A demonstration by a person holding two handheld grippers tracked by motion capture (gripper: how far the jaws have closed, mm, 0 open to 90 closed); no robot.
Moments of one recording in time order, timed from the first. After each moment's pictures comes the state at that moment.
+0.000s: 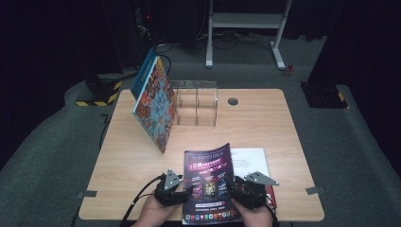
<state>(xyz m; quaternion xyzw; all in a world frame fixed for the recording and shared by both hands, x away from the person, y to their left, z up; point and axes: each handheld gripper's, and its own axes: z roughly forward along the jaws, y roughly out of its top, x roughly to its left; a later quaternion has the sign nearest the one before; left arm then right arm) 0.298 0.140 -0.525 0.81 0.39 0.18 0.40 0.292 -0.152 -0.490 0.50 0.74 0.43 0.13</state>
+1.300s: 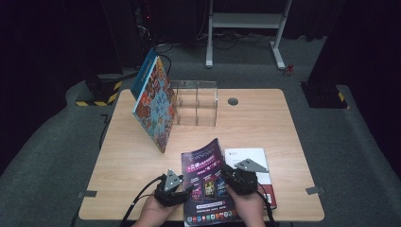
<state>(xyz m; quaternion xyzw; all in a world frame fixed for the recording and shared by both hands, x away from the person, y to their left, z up) 0.297 0.140 -0.526 0.81 0.39 0.17 0.40 0.318 -0.125 -0.470 0.46 0.75 0.45 0.16</state>
